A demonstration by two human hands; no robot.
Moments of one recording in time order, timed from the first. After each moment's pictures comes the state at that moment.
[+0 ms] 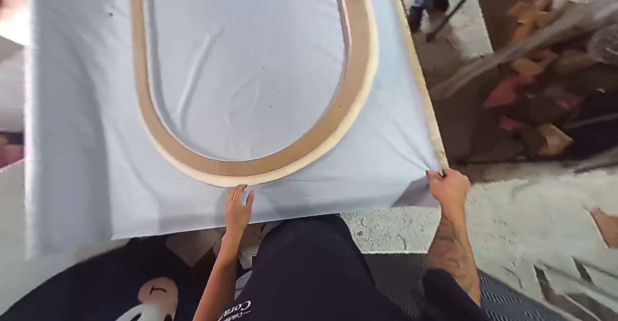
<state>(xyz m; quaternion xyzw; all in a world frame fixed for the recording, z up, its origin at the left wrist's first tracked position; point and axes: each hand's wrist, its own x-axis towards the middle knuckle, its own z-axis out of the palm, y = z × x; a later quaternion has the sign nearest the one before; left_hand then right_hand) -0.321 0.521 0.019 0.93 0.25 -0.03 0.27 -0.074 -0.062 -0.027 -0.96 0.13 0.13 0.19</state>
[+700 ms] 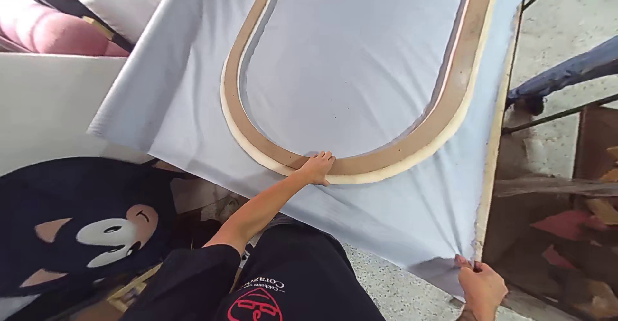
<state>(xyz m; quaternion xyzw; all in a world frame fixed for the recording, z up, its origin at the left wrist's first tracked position) -0.142 0.465 -0.004 0.96 0.03 -0.23 0.17 -0.081 -0.075 -0.021 -0.97 0.10 0.13 0.19</state>
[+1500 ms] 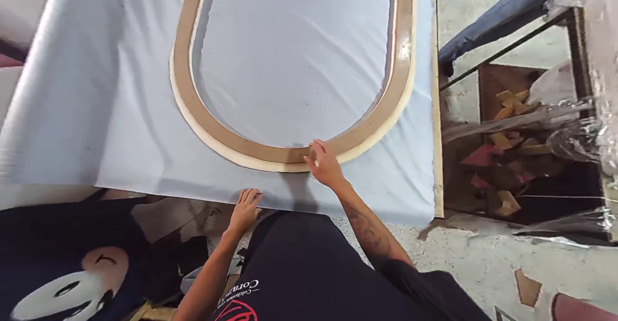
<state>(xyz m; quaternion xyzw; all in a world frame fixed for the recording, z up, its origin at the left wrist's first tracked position) -0.432 0.540 -0.045 0.97 0.10 -0.06 0.22 -0.120 0.336 0.023 -0.88 -0.35 0.17 0.26</state>
